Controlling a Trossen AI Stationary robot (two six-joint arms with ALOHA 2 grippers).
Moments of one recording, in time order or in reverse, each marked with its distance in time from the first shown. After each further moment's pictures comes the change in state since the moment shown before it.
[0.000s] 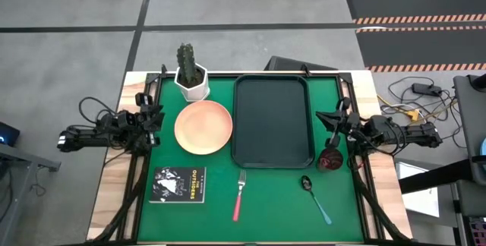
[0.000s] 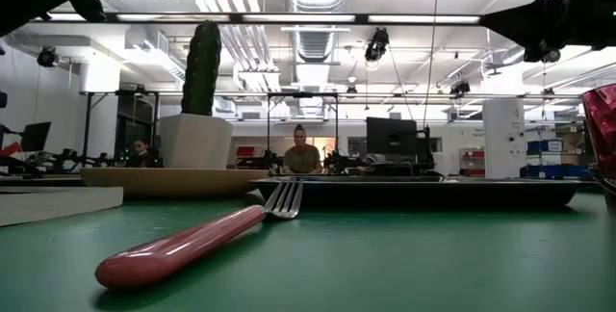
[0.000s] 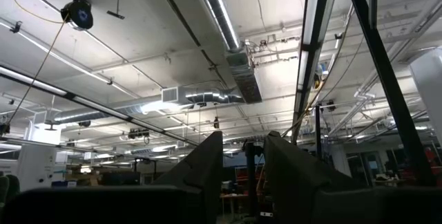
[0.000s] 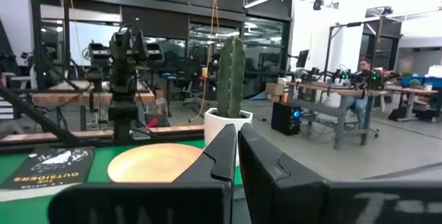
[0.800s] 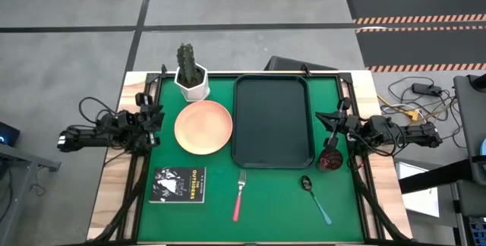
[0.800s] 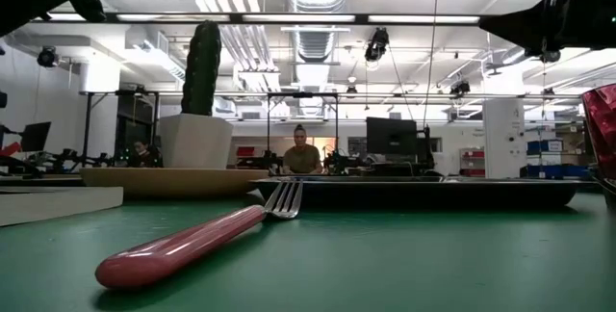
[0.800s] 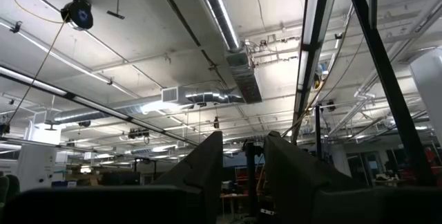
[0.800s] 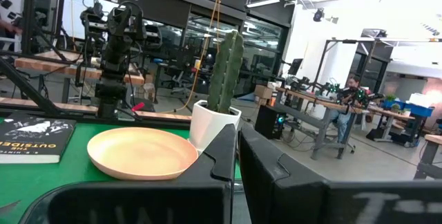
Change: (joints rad) left arm 0.000 0.000 0.000 0.000 0.000 0.000; right arm 0.000 0.000 0.000 -0.024 0.001 -0.154
